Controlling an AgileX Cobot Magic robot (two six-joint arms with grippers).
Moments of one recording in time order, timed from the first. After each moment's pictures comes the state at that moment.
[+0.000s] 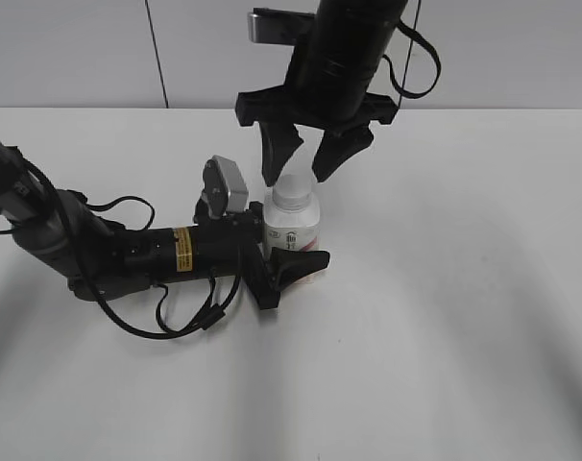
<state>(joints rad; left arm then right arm) -0.37 2.42 -1.12 1.06 -1.17 -0.38 0.58 2.12 -1.88 0.28 1.22 0.07</state>
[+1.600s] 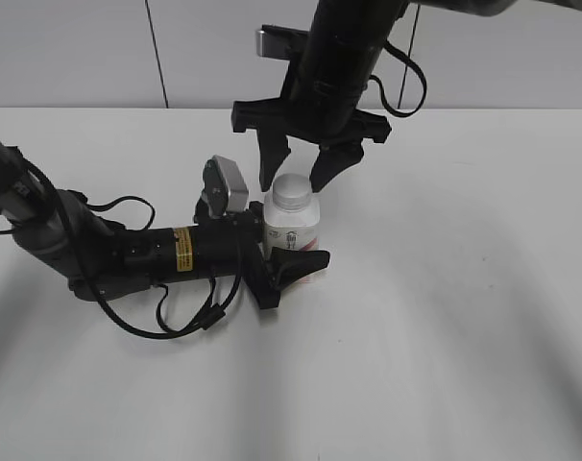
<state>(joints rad) -0.37 2.42 -1.12 1.05 -1.17 -0.38 0.58 2.17 -1.88 0.26 1.15 0.23</state>
